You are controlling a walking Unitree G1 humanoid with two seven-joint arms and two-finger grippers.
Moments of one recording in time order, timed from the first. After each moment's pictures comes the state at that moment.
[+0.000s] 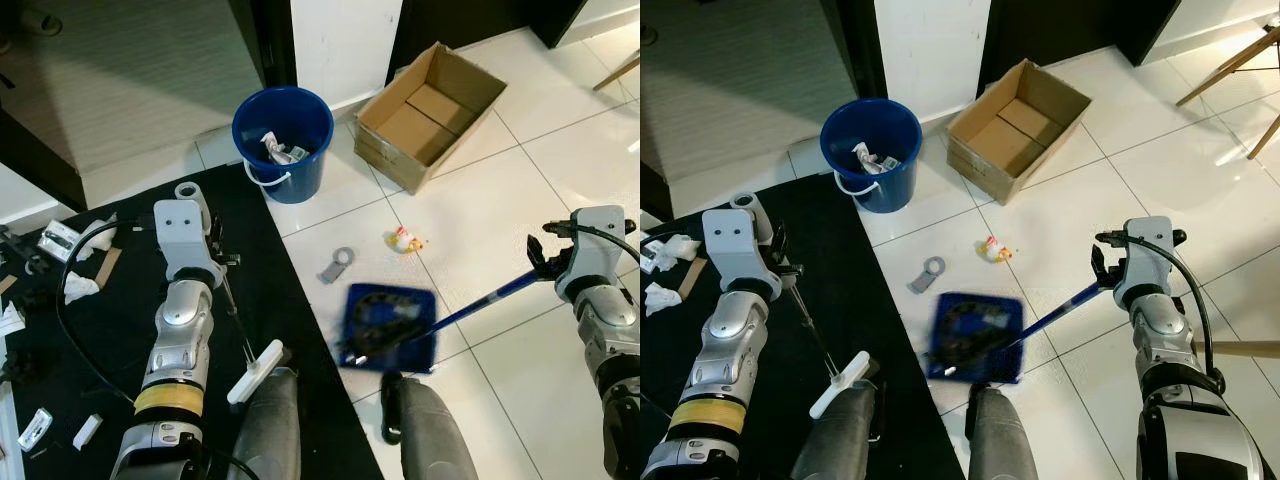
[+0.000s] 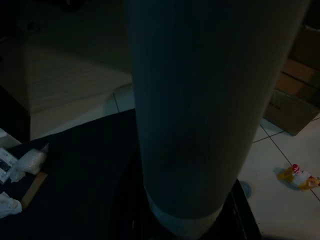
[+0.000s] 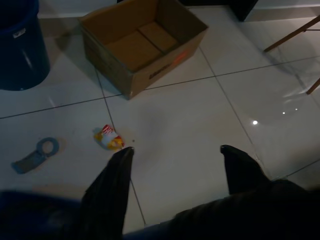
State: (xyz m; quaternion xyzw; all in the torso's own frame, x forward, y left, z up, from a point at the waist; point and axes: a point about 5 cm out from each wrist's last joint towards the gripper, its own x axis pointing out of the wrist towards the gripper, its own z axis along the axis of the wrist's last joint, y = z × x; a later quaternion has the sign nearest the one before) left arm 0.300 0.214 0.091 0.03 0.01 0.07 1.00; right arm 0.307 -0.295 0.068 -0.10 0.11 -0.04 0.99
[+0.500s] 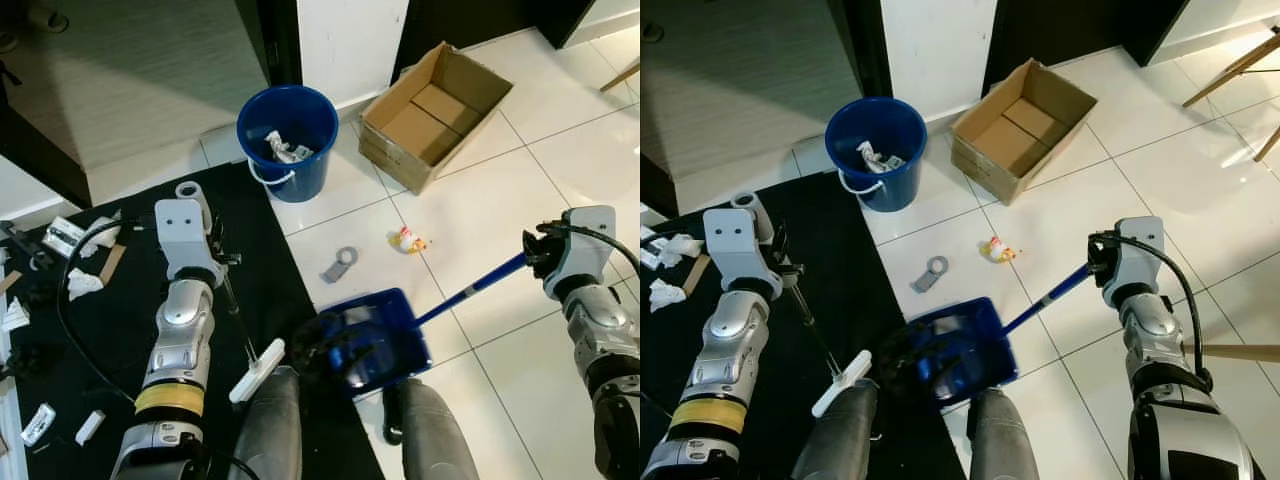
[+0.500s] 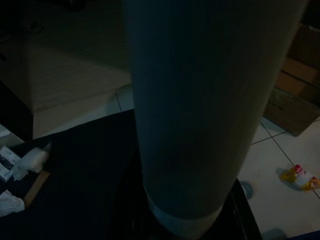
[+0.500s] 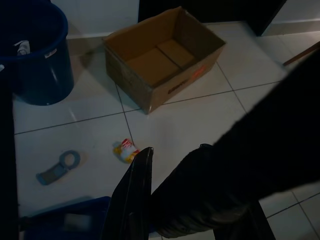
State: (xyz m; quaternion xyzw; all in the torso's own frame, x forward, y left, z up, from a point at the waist) left arm 0.300 0.213 0.091 0.03 0.01 0.07 1.00; right arm 0.311 -0.289 0.074 -0.09 0.08 -0.02 0.99
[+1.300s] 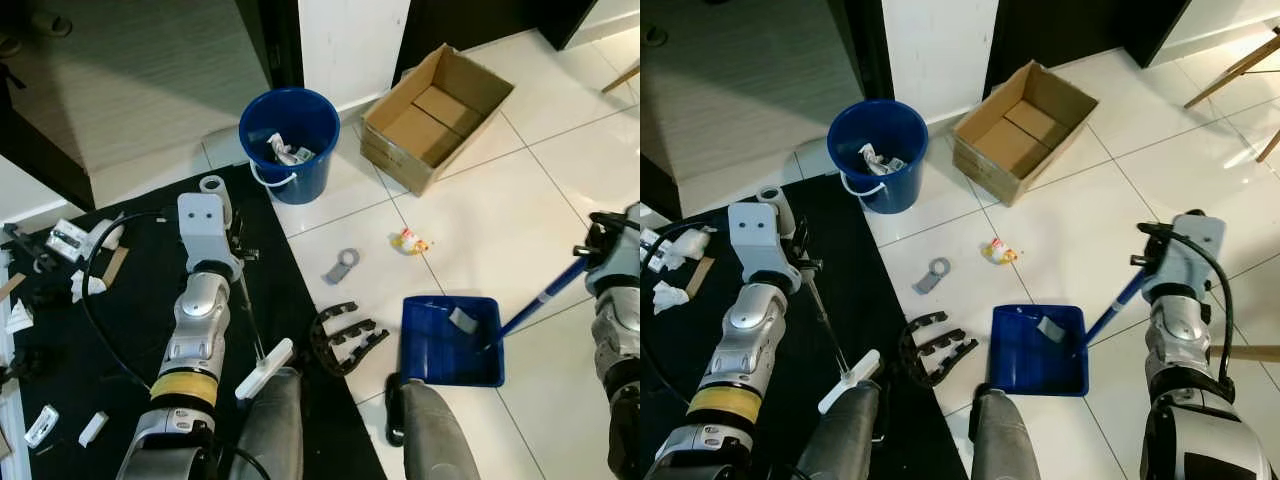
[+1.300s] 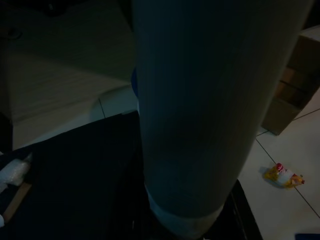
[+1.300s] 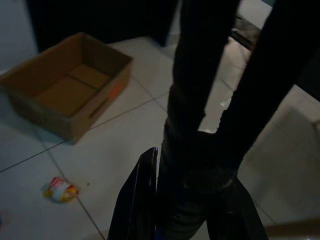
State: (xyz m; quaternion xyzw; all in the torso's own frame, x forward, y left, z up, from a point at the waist) left arm 0.313 0.189 0.089 0.03 0.01 0.02 1.00; right arm 0.288 -0.333 0.081 -0.06 0.02 -0.23 0.97
